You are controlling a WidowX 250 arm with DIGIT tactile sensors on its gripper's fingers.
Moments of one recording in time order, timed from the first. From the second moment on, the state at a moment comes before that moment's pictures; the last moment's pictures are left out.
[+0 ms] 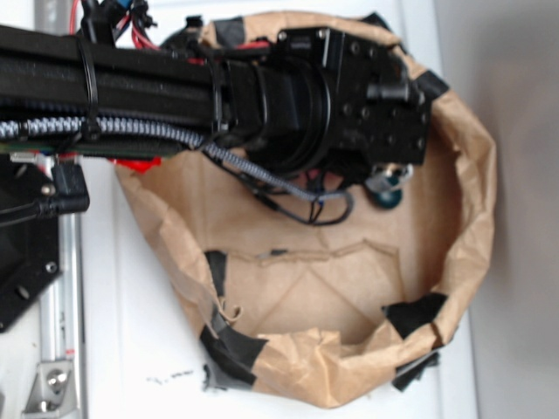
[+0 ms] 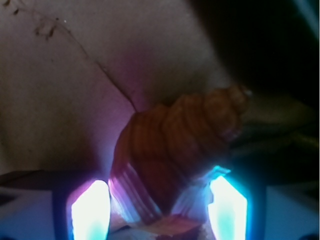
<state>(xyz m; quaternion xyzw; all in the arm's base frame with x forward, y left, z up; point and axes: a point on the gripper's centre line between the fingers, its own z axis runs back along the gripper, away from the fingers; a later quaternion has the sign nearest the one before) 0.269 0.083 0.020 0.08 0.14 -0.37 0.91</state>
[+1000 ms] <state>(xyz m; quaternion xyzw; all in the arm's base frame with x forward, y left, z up) 0.256 0.062 0.090 0.02 0.01 -0.33 0.94</state>
